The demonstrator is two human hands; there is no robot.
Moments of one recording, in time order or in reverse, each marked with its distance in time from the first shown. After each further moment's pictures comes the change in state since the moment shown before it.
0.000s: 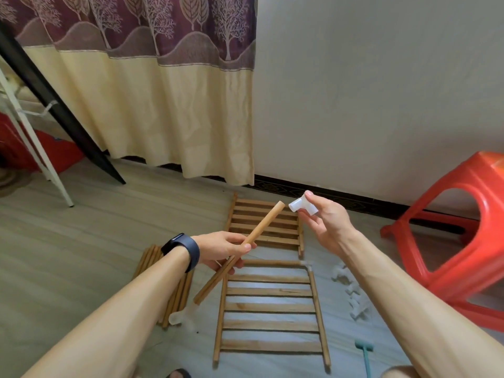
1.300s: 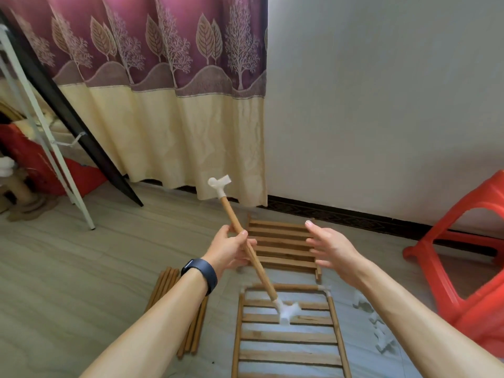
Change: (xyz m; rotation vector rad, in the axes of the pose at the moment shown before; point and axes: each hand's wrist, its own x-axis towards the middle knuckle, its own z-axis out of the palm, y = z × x) left_hand -0.001 0.016 -0.005 -0.797 0.443 0.200; right_hand -0.003 0.009 -0.003 -0.663 -0.188 0.064
